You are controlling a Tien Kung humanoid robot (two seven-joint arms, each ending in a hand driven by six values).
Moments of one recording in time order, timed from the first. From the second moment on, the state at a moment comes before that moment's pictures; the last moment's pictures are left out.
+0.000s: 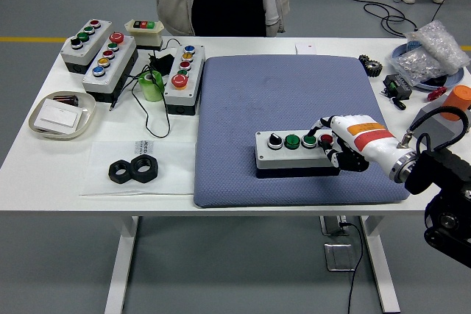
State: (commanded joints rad) left arm -0.13 0.12 -0.66 -0.25 0.67 0.29 0.26; right arm 0.67 -0.61 0.46 1.54 -1.70 -0.23 -0.26
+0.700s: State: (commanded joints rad) left arm -0.12 0.12 -0.68 -0.25 0.70 0.28 0.27; right arm 0.68 -0.60 0.43 1.52 -1.70 -0.22 -0.26
